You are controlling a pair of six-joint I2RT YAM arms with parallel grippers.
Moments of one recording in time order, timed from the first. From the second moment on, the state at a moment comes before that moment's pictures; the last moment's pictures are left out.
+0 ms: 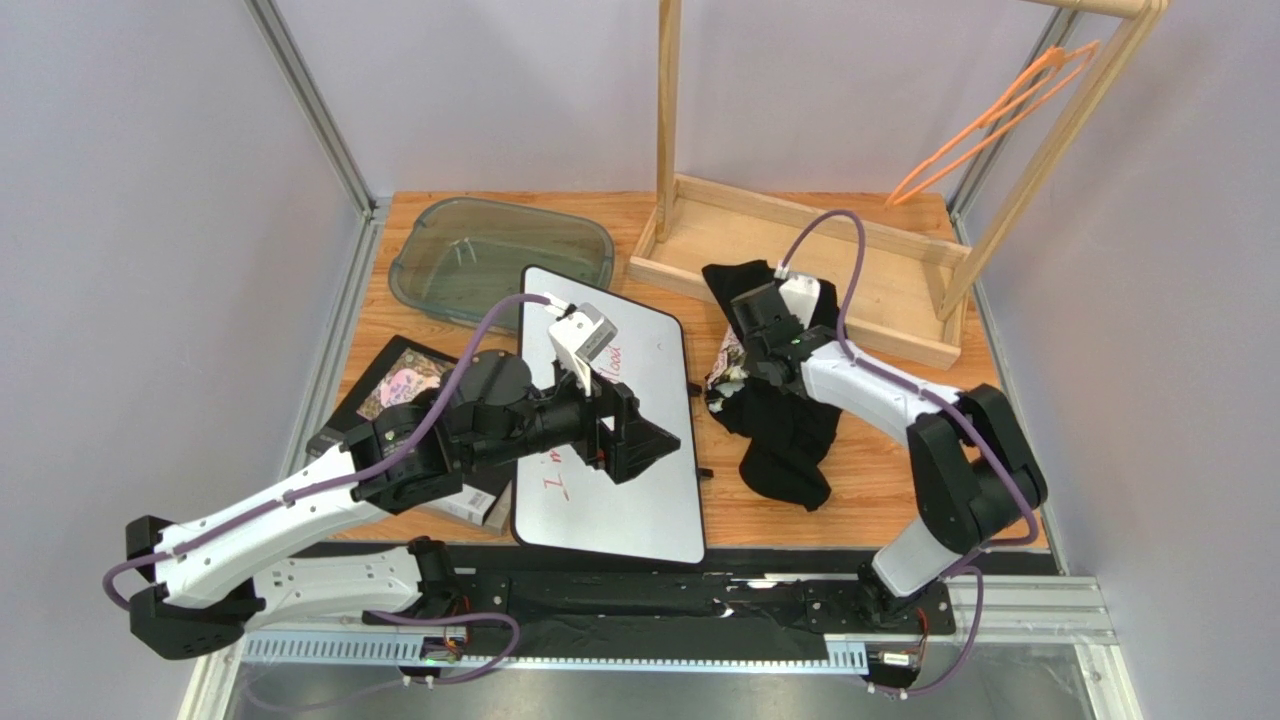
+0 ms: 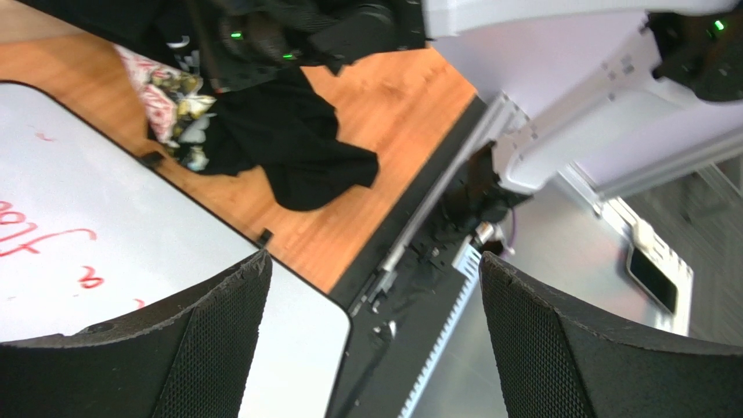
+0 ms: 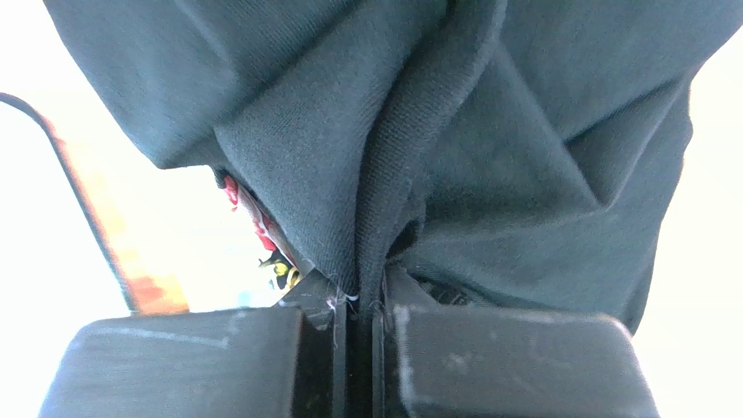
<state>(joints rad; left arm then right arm) -1.13 0.94 1.11 -0.44 0.01 -0.47 0.52 1.61 0.99 -0.34 0.48 0.68</state>
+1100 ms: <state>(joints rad) -1.03 1.31 1.44 -0.18 0.11 -0.09 0.49 1.14 1.56 -0.57 -0.19 0.65</state>
